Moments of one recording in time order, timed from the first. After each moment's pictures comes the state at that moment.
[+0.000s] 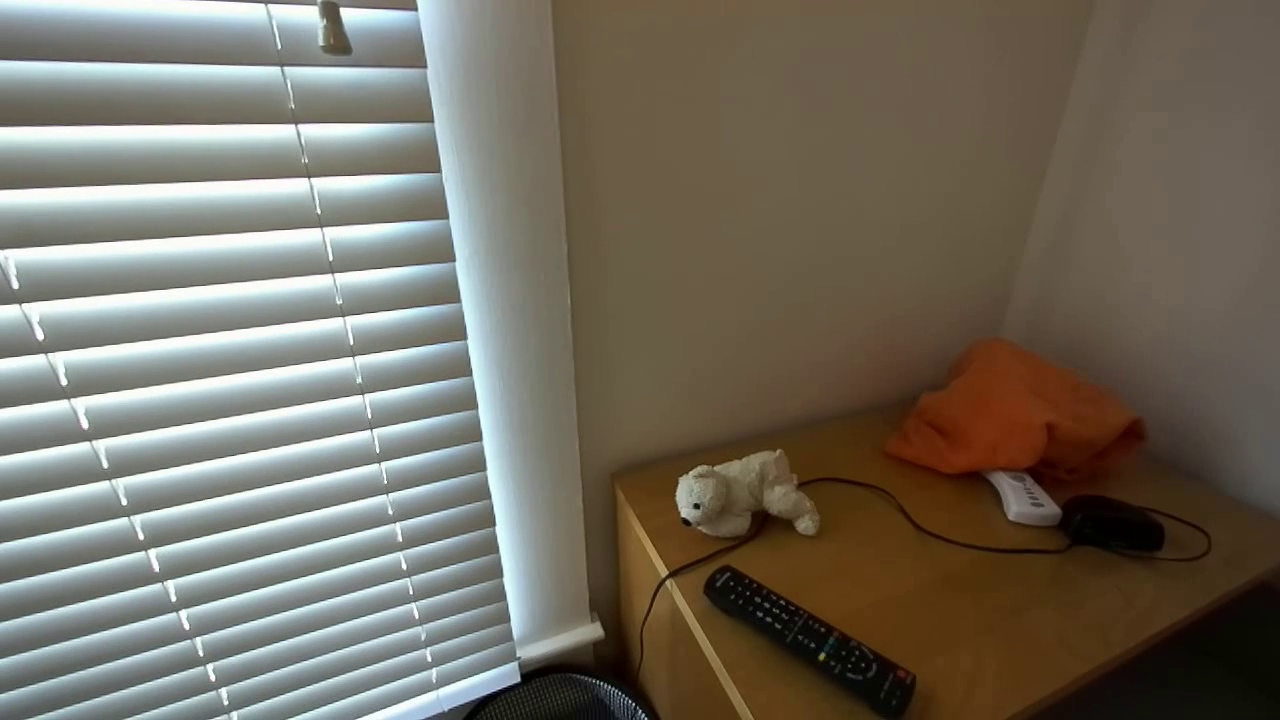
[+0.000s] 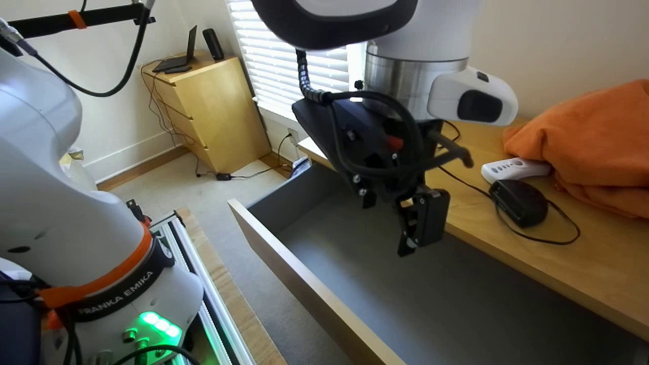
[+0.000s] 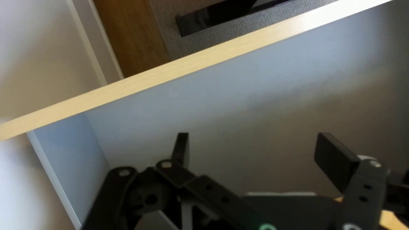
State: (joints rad) arm -0.30 -0.20 -0.33 -2.63 -0.16 2.31 -0.23
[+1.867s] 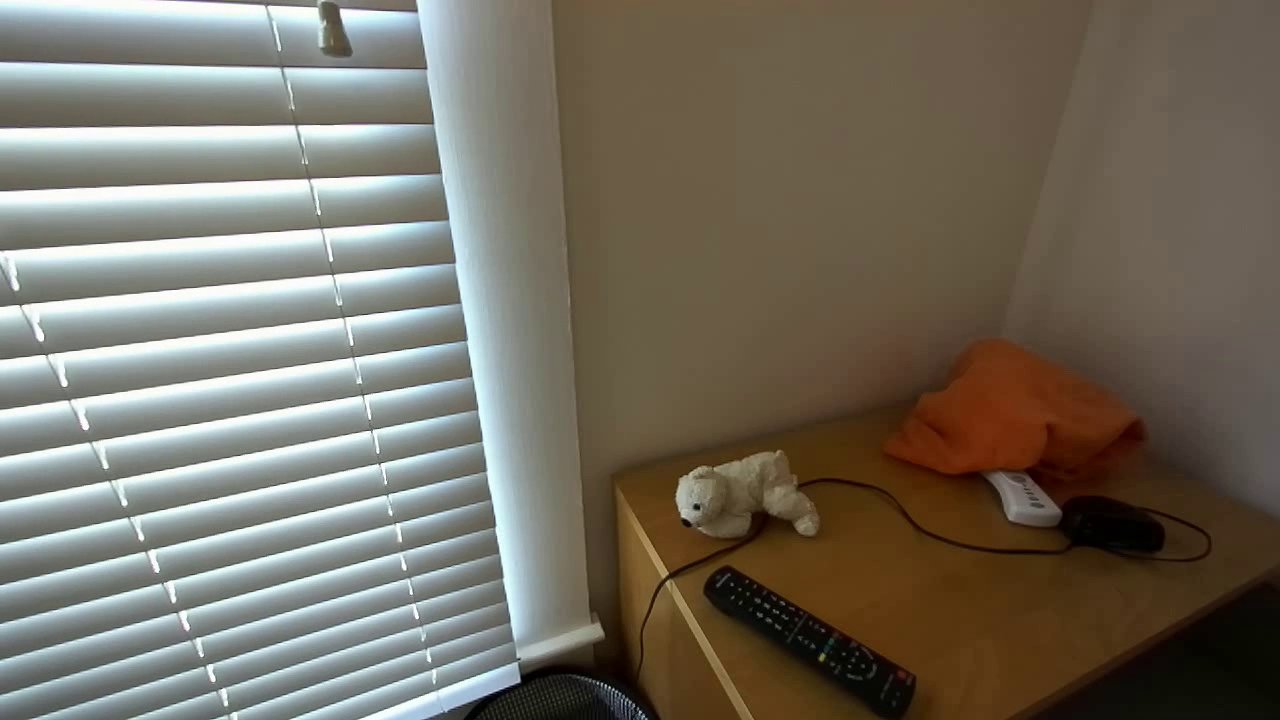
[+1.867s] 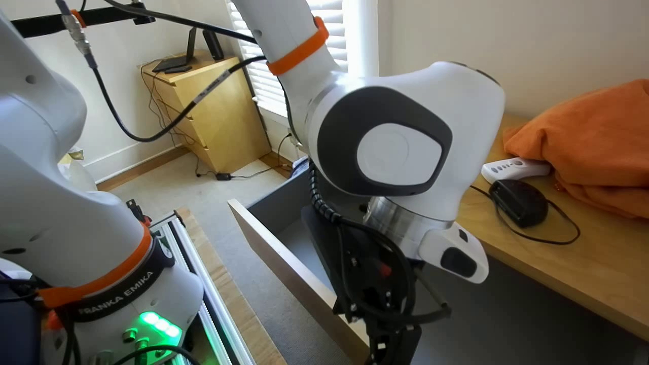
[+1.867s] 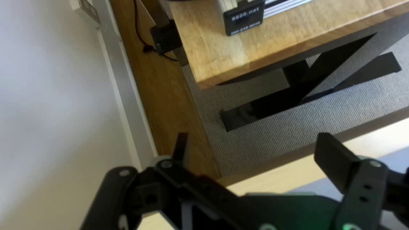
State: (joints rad) arm -0.36 0.20 -0.36 -2.58 -0.37 2.32 -0.08
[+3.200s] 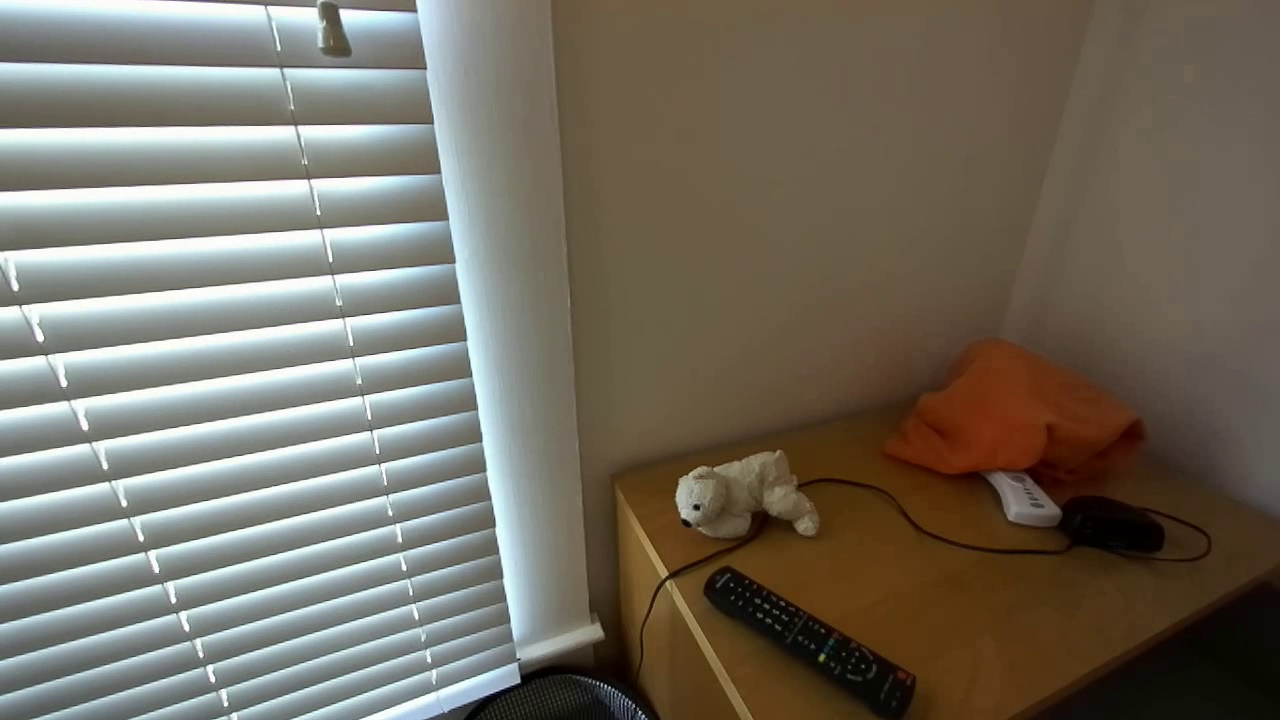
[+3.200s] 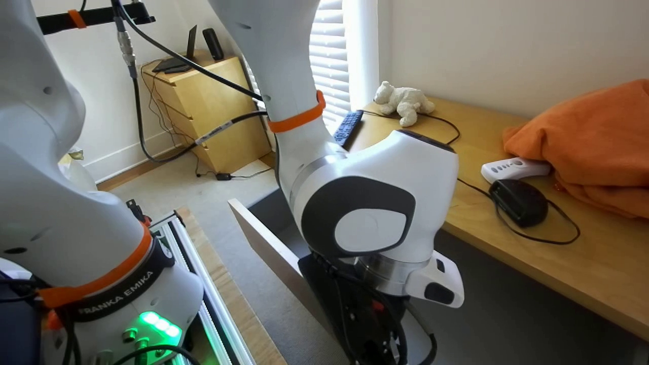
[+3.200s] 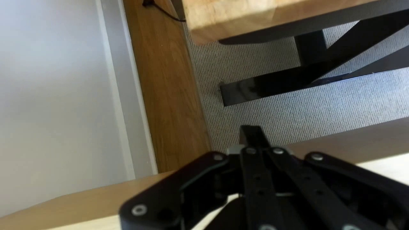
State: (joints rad) arm -0.34 0.40 -0.38 -2.62 -0.39 2.70 -0.15
